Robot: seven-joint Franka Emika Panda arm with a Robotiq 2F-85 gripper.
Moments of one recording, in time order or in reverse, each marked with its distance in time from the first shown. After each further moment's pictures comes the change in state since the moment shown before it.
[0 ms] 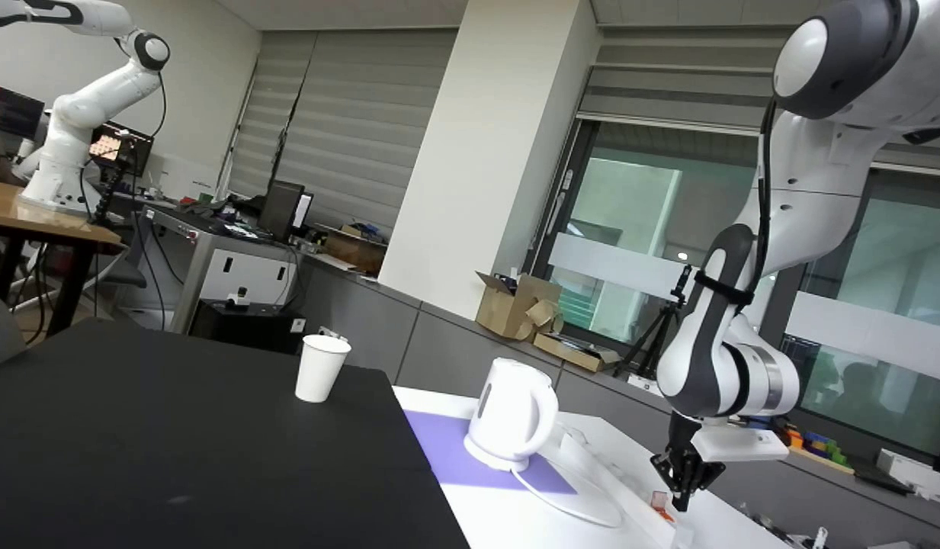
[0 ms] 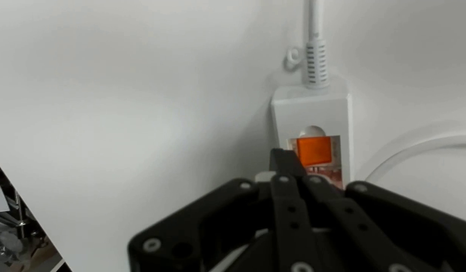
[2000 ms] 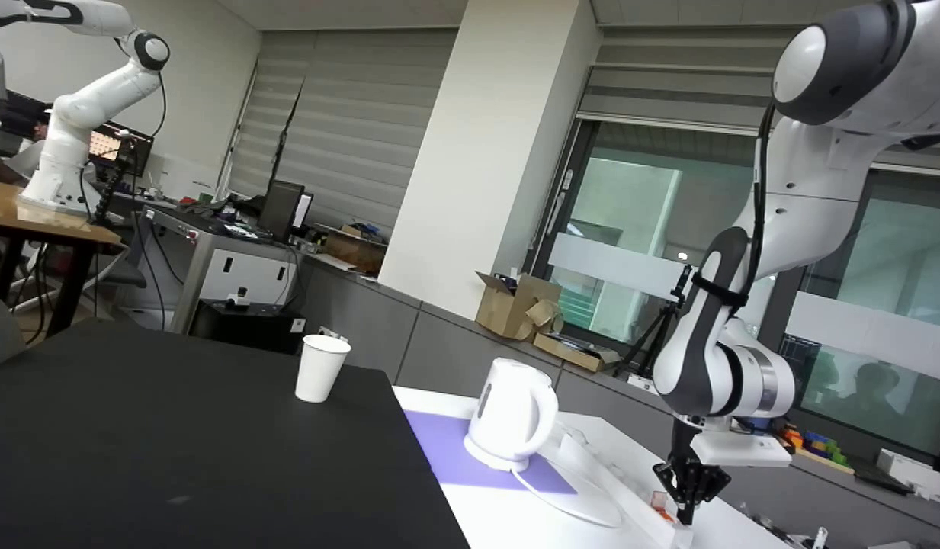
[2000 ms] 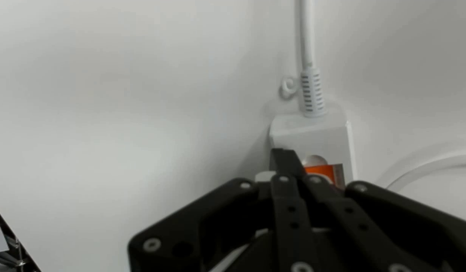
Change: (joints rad) arm -0.021 0.014 0.021 0.022 0.056 -0.080 -0.002
